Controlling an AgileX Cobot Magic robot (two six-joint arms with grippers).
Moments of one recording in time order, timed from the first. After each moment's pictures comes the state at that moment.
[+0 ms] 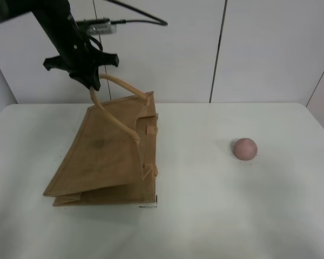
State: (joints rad) left arm -0.29 1.99 -1.99 0.03 1.15 -0.23; right arm 0.04 -0.01 -0.50 0.04 1.03 -0.06
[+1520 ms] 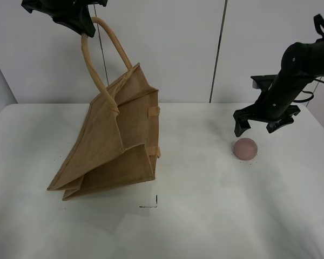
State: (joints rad) left arm -0.29 1.89 -2.18 -0.04 1.17 -0.08; right arm 0.08 1.99 -1.42 0.09 0.87 -0.07
